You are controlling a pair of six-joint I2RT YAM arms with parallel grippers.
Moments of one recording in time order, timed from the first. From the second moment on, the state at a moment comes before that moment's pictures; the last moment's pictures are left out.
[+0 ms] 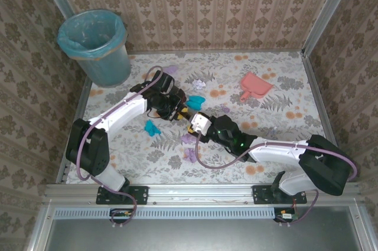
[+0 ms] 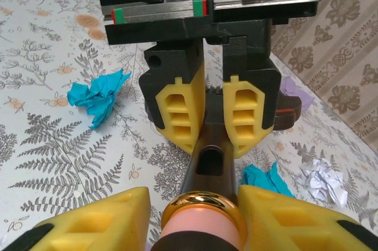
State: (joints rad) left arm -0.57 1.59 1.21 -0.70 0.44 -1.39; right arm 0.90 1.38 0.56 0.52 0.09 -0.39
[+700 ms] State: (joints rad) left arm -0.59 1.57 1.27 -0.71 0.37 -1.34; right arm 0.90 1.33 0.60 0.42 0.14 -0.32
